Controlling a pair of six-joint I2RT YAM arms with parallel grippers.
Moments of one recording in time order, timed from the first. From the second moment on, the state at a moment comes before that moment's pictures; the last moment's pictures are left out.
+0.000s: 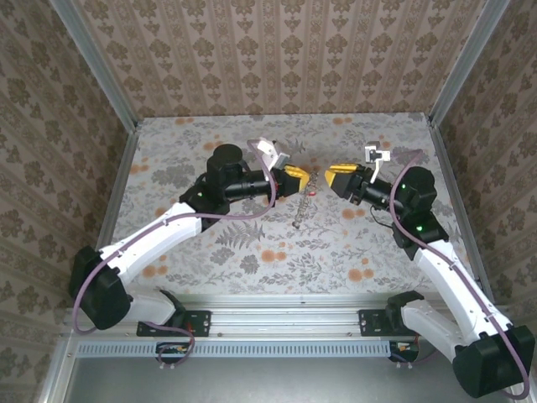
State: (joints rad) left arm -0.79 1.35 1.09 0.17 0.64 -0.18; right arm 0.21 0.91 0.73 0.22 -0.73 0.58
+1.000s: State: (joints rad) left arm -0.82 1.34 1.05 0.40 0.56 -0.28; right arm 0.27 0.94 0.65 0.38 -0.79 0.64
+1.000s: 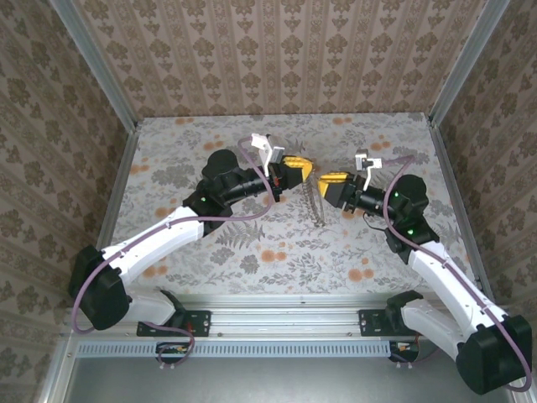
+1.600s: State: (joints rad) left arm -0.83 1.35 1.05 0.44 0.56 -0.31; right arm 0.31 0.98 0.67 0.38 -0.77 0.60
